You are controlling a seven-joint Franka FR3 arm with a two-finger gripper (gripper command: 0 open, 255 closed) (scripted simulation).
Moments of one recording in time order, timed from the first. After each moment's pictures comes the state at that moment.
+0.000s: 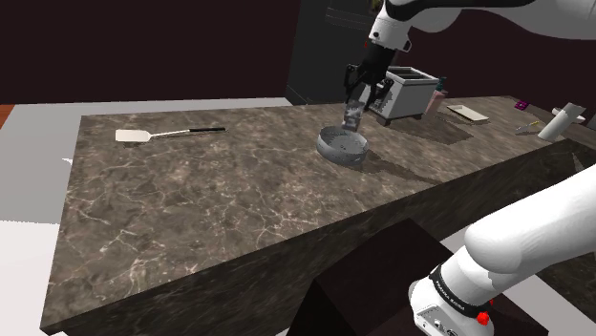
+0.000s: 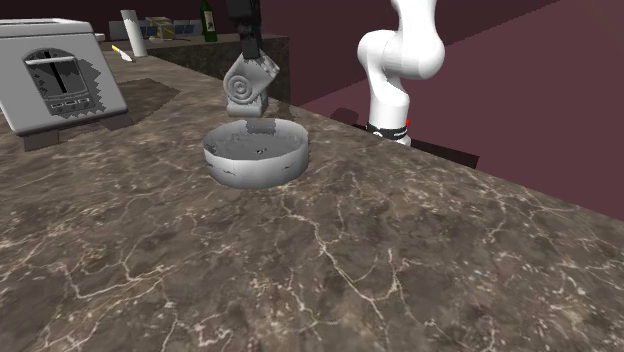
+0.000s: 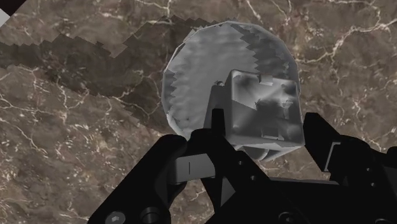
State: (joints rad) arm -0.32 -0.22 0.21 -1.99 0.17 1.76 0.68
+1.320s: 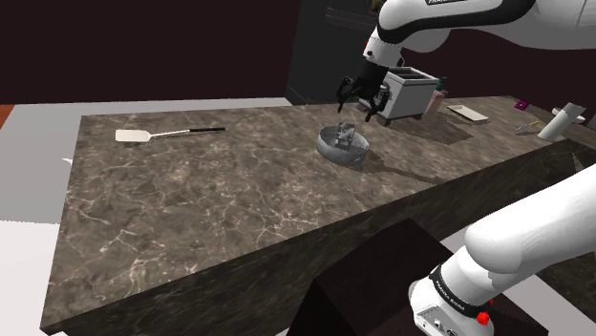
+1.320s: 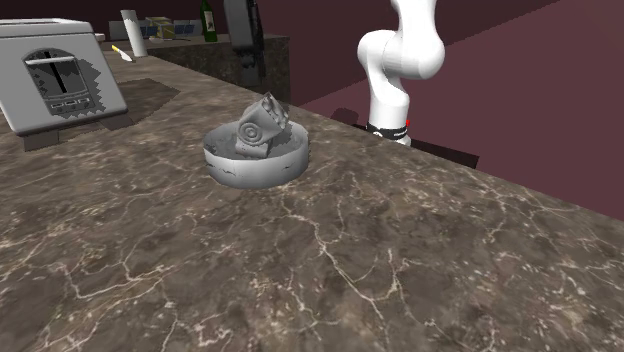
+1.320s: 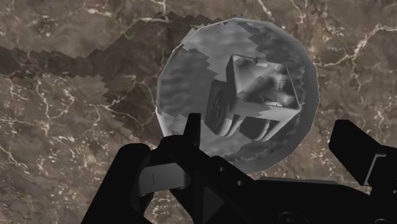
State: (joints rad) arm -0.31 -0.21 0.21 -2.10 0.17 1.87 0.66
